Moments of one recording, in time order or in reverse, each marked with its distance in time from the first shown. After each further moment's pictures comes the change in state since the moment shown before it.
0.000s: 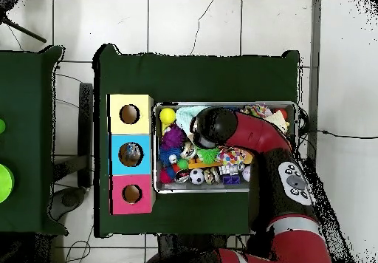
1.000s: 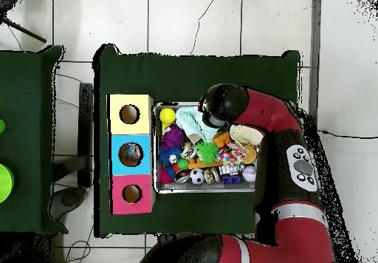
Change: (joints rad) arm -0.002 0.050 0.000 -0.207 -0.018 0.090 0.000
